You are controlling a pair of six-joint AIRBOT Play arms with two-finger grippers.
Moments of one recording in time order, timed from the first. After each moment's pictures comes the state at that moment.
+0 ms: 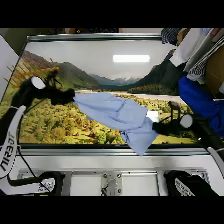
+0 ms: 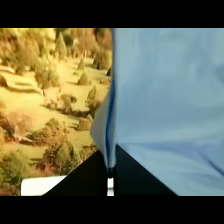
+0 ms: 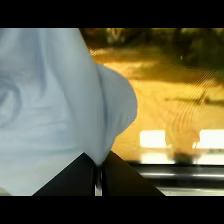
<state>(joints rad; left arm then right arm) 0.02 -1.44 1.26 1.16 -1.10 -1.61 0.05 -0.98 0.65 -1.32 1.02 1.71</state>
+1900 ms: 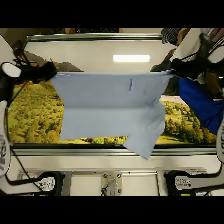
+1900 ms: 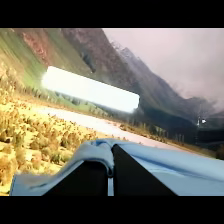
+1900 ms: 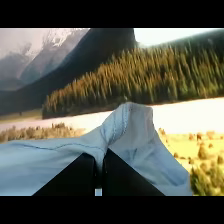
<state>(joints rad) 0.11 -1.49 1.44 1.14 -0.83 -1.63 -0.12 -1.58 1.68 -1.27 1.11 1.71</state>
